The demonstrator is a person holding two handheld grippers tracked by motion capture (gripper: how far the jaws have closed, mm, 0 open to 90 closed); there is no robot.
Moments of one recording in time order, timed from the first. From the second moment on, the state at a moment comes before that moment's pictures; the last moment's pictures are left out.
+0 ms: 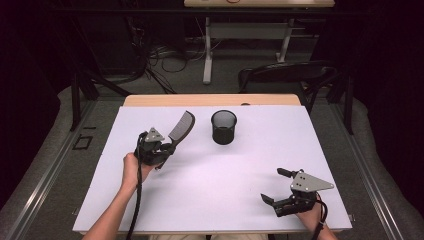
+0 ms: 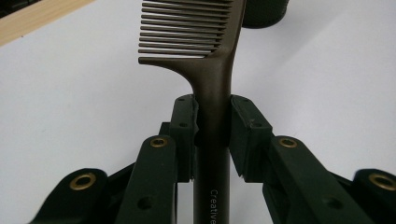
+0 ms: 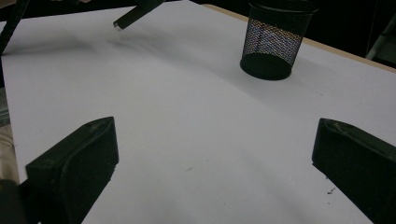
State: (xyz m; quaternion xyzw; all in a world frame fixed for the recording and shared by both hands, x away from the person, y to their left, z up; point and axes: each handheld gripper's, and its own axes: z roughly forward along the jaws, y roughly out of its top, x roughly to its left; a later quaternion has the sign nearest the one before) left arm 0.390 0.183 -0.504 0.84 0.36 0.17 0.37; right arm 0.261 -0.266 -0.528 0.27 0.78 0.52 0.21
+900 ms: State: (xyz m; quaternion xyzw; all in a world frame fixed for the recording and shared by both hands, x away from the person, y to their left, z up) left arm 0.393 0.170 -0.497 0.83 0.35 0.19 0.39; right arm 0.260 -0.267 -0.529 0.28 0.78 0.52 0.21
